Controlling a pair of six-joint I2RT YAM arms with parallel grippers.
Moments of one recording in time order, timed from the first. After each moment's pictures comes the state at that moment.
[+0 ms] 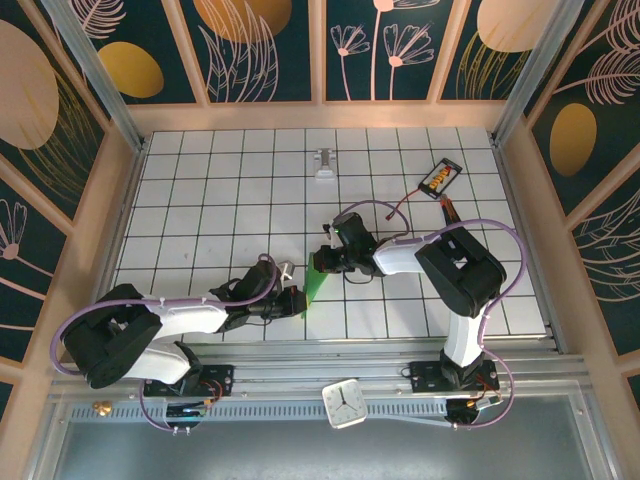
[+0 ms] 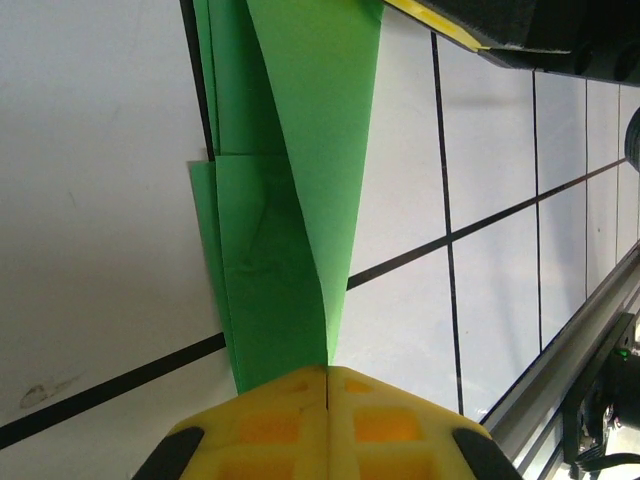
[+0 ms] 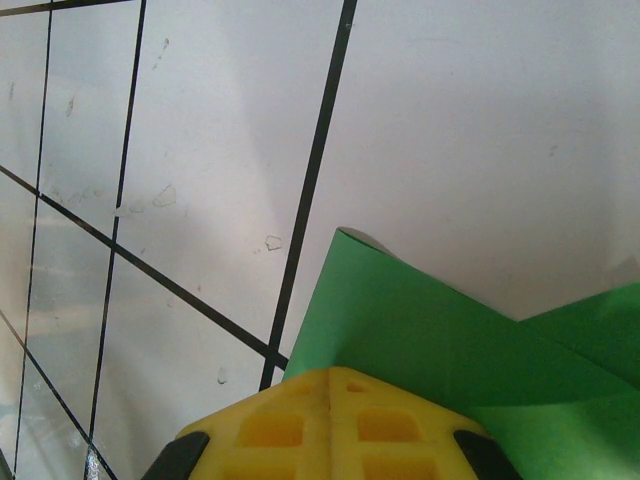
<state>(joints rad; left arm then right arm) -0.83 1.38 0.37 0.24 0.30 -0.95 0.72 1.86 0.87 0.14 -0.37 0.64</state>
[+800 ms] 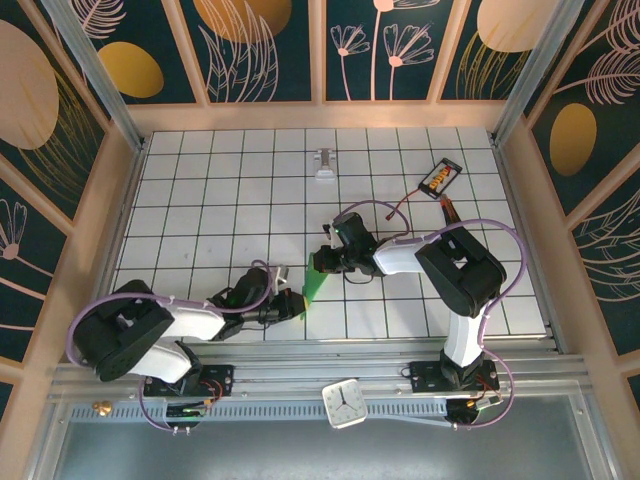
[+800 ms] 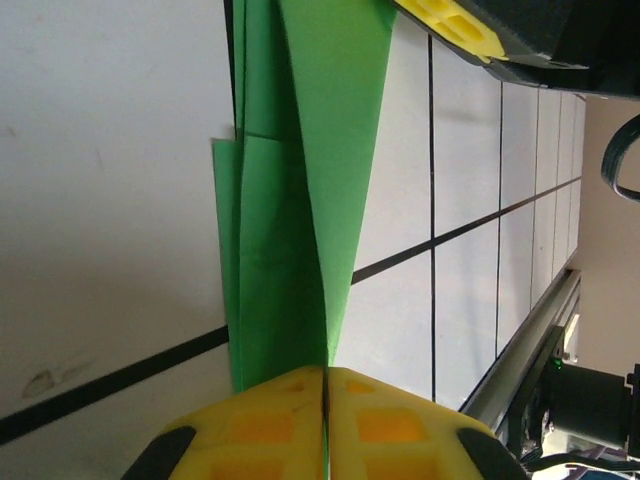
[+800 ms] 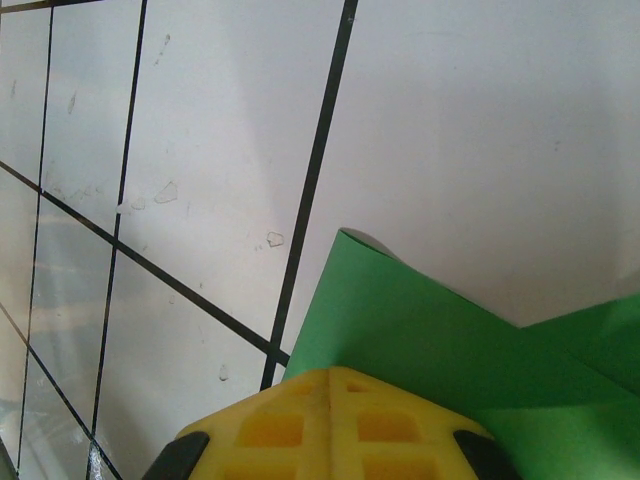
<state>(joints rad) -0.82 1.41 0.26 0.48 0.34 -1.05 0.71 1.86 0.87 0.14 -0.38 0.64</state>
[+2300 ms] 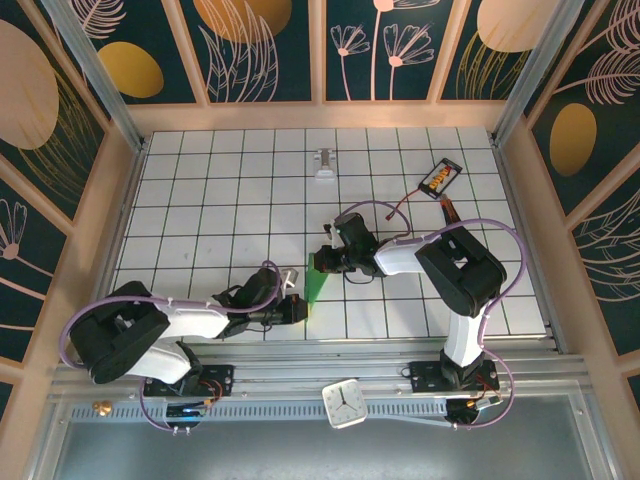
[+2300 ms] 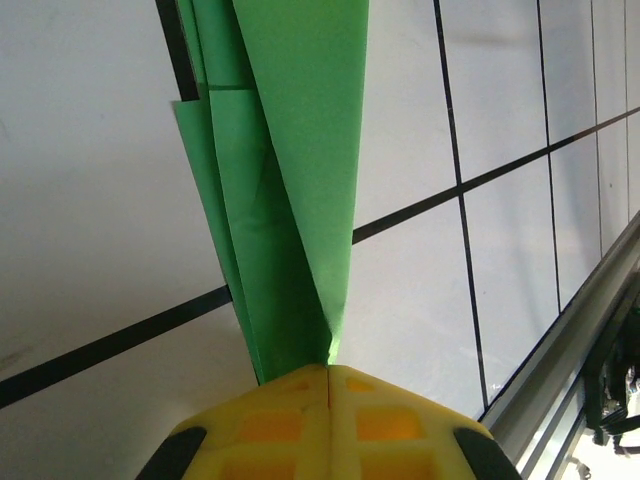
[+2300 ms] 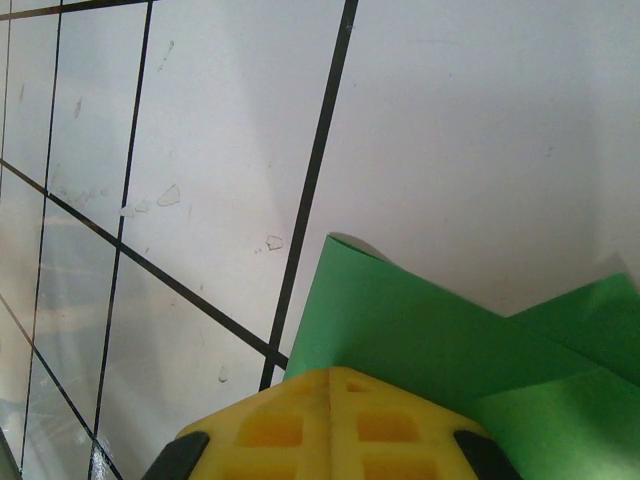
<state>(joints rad) -0.87 1.42 0.32 0.35 0.31 -0.92 0.71 1.86 0.85 0.17 -0.39 0.64</state>
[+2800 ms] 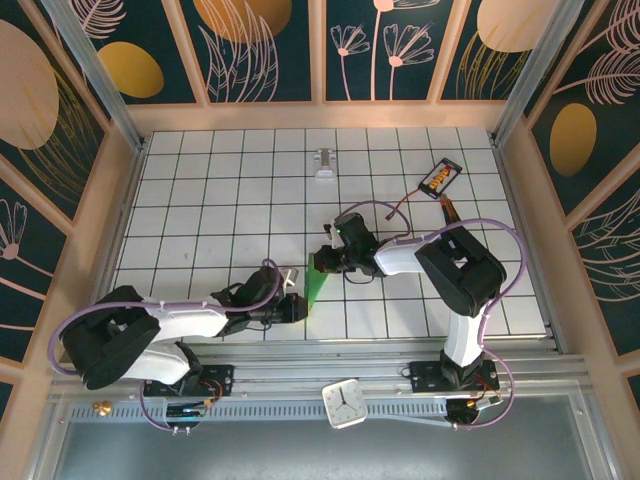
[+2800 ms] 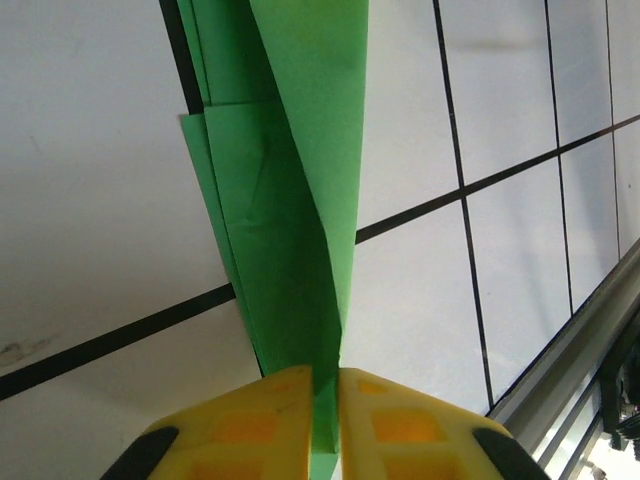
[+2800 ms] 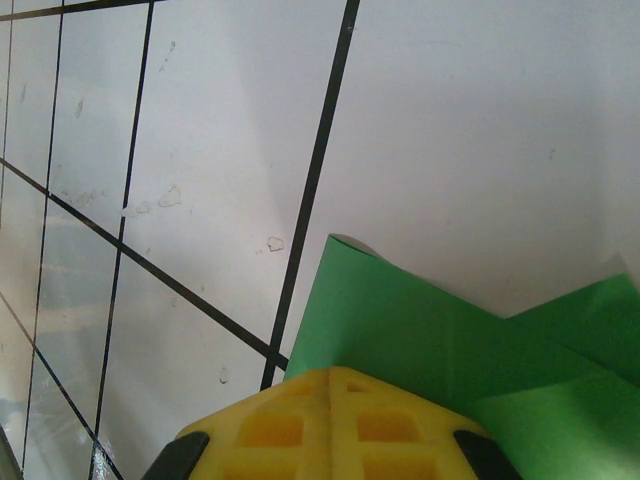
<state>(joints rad) -0.88 1.36 0.37 0.19 0.26 -0.89 0.71 1.86 0.85 0.18 -0.39 0.64</state>
